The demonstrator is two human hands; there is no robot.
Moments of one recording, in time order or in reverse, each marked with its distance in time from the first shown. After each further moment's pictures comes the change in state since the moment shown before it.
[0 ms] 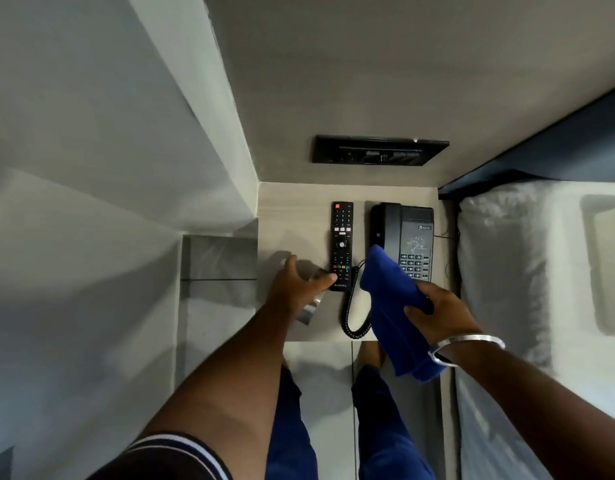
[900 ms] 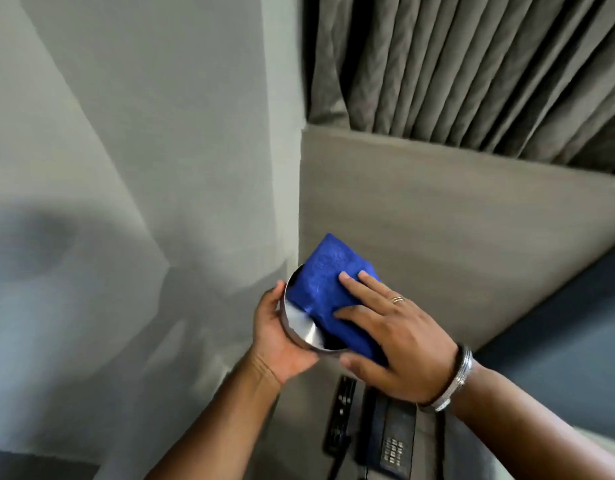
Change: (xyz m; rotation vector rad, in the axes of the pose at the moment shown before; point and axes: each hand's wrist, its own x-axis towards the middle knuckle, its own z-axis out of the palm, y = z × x) left_hand -0.343 0.266 -0.131 -1.361 -0.647 0.630; right_hand -0.182 -0.223 -0.267 -0.506 0.322 -1.278
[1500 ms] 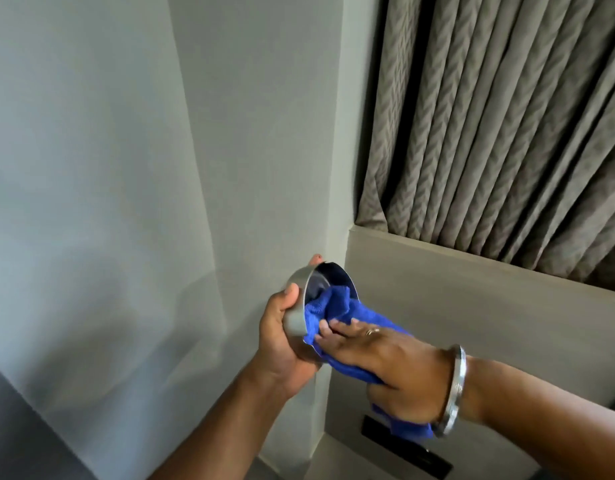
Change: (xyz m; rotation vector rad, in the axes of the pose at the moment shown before) left_hand -0.048 0.054 0.124 0.326 -0.076 0.535; right_hand 0.052 -0.048 -0.097 0.129 -0.275 -0.372
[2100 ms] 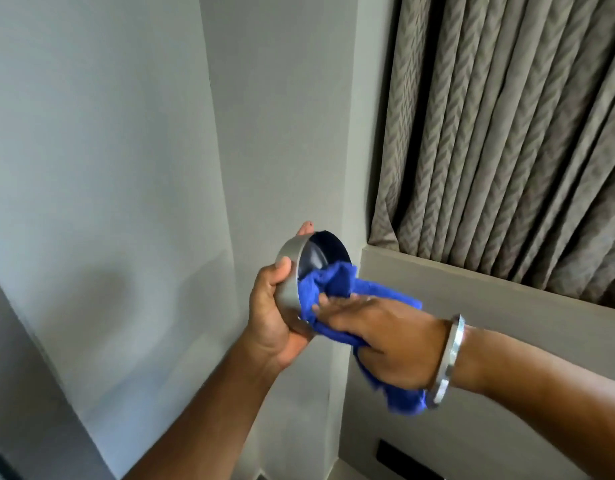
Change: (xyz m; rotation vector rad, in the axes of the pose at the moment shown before) left_hand -0.006 0.055 0.044 0.248 -0.064 0.211; right_hand 0.020 -0.045 -0.056 -0.111 0.178 -0.029
